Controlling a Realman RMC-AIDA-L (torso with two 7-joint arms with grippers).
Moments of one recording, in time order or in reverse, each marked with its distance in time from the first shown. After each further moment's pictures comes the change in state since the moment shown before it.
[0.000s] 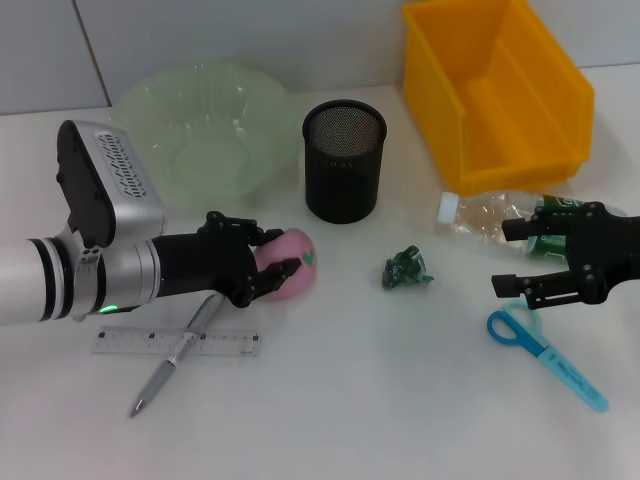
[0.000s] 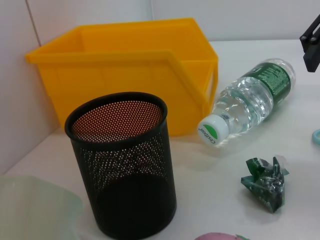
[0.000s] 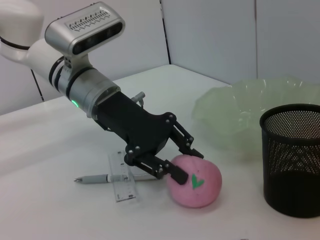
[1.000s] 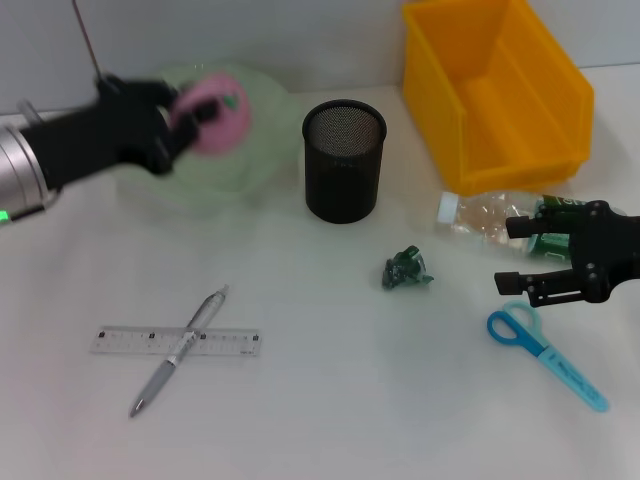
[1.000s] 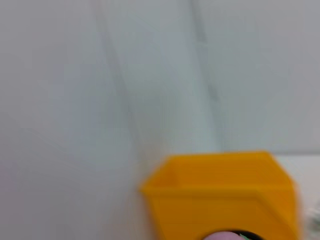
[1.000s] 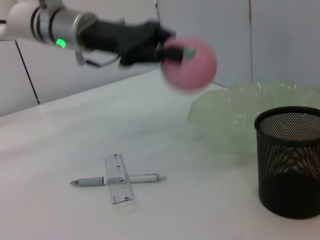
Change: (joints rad) left arm 0.119 0.010 -0.294 0.275 -0.083 0.194 0.016; right arm -0.009 0.002 0.009 -0.003 0.008 0.002 -0.007
